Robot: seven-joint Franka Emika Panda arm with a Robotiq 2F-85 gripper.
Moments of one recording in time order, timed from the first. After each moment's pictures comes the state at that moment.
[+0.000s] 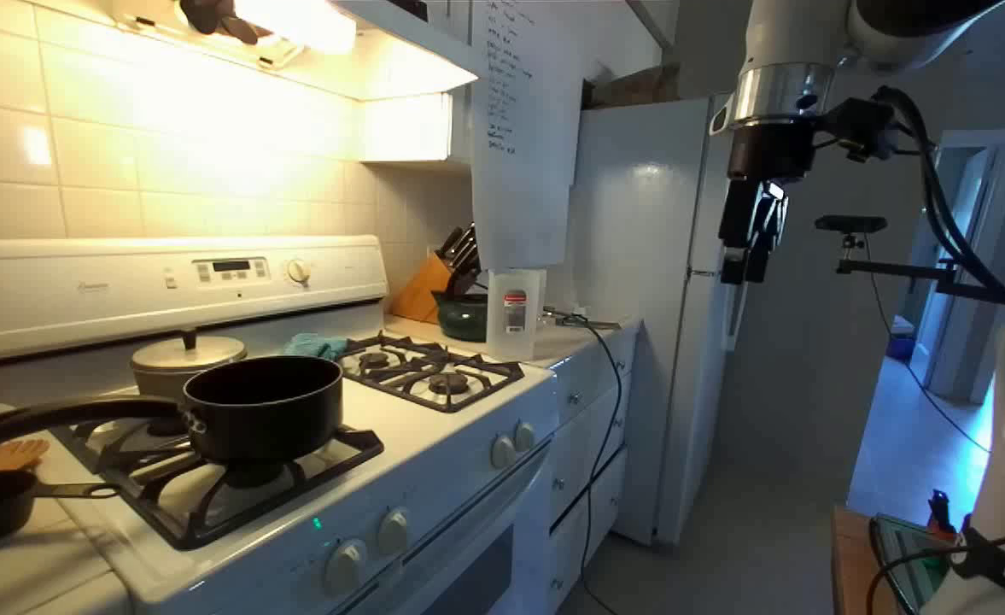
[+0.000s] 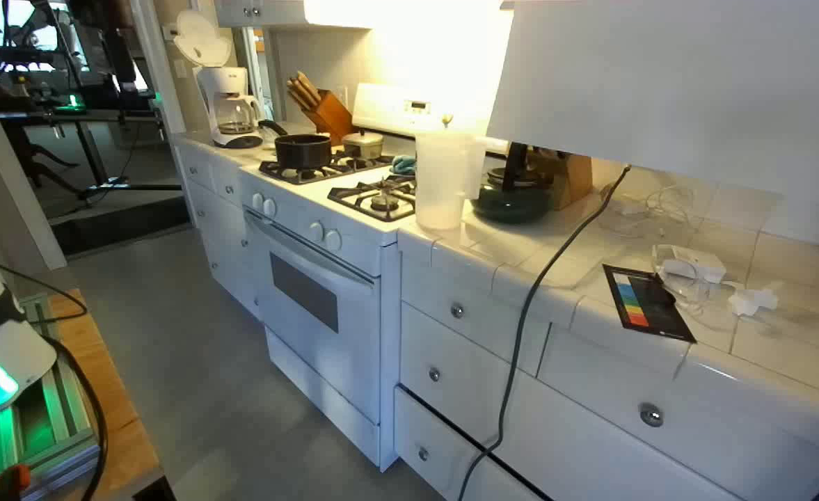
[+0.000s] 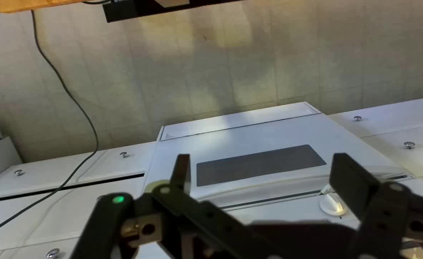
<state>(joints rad) 0.04 -0.81 0.14 -2.48 0.12 1.72 0.29</state>
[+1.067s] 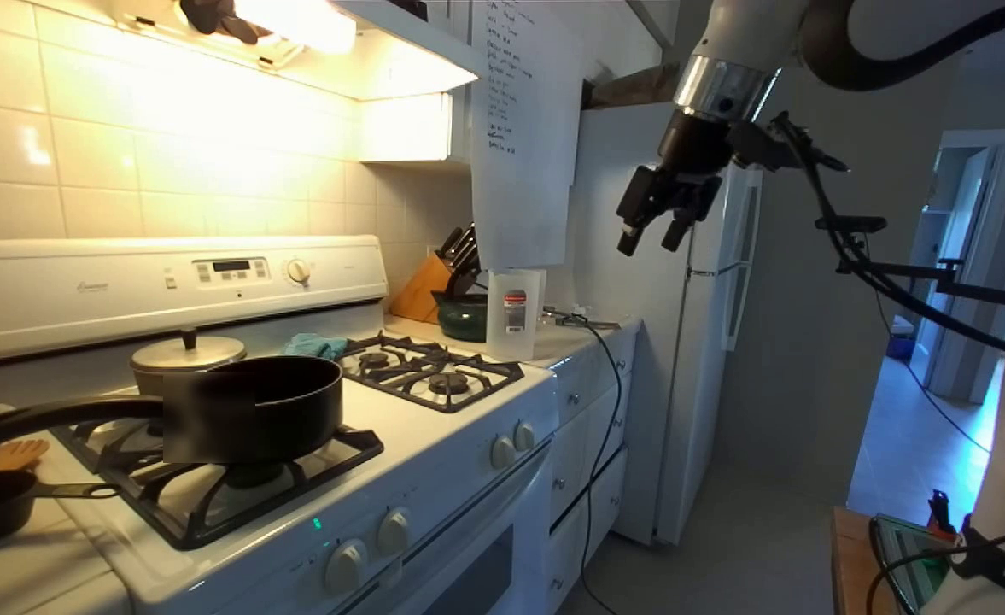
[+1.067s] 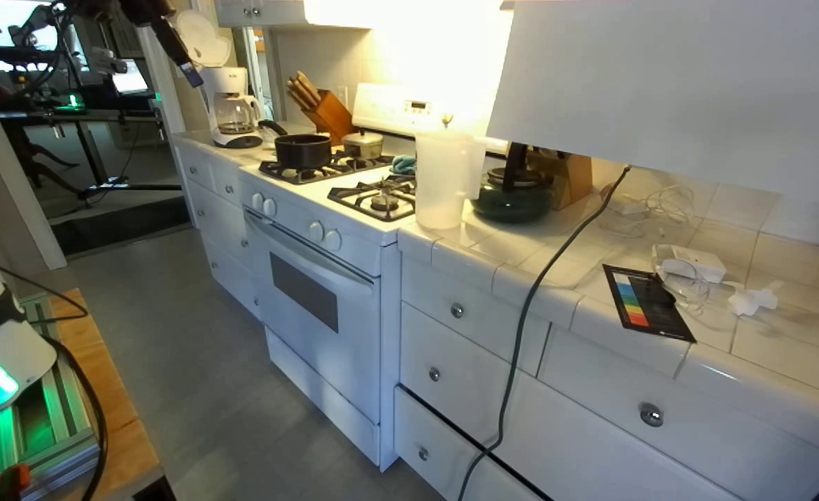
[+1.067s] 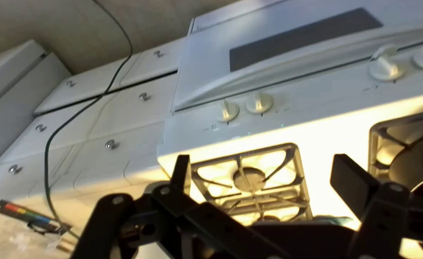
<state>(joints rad) -0.11 -0.70 0.32 -2.44 -0.07 2.11 0.55</state>
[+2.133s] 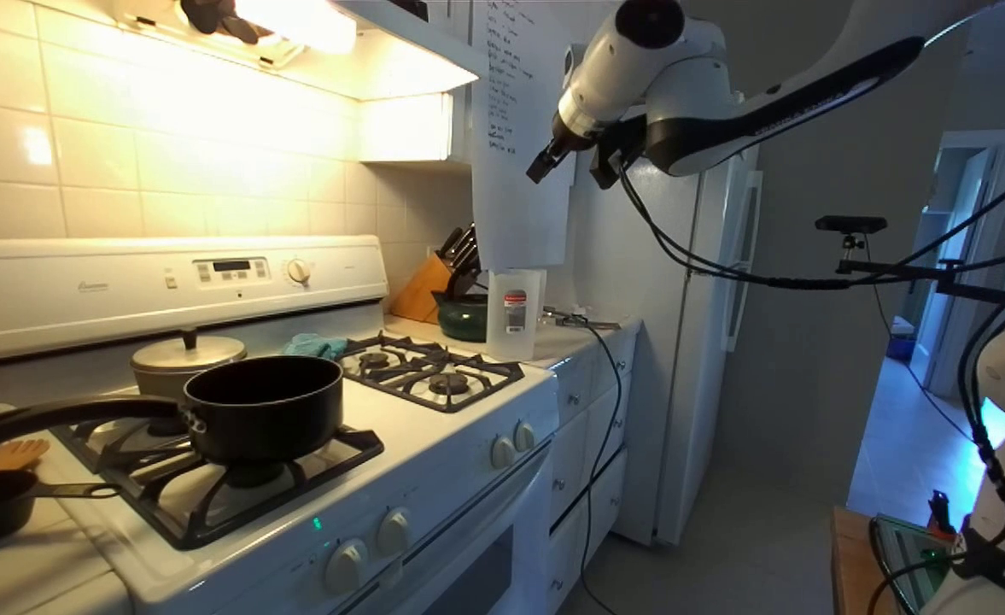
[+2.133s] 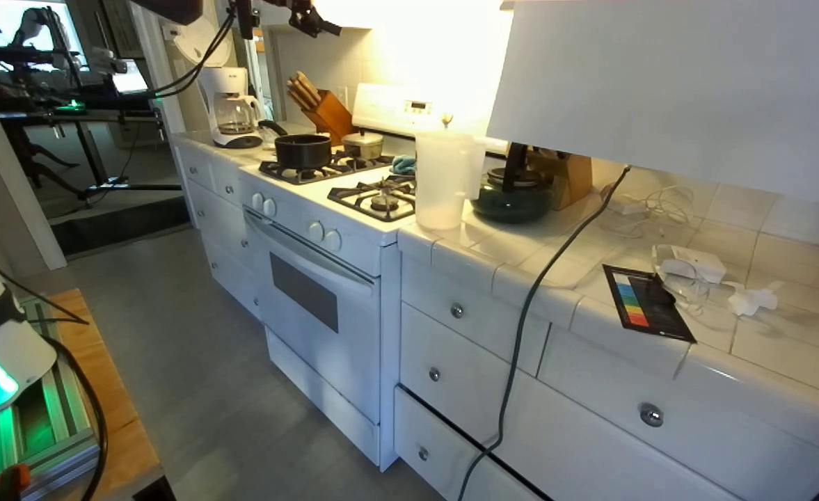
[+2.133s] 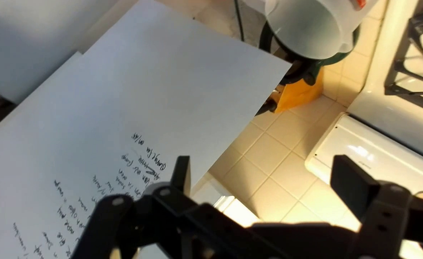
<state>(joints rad) -0.64 -0.22 0.62 -2.02 -1.27 2.46 0.79</state>
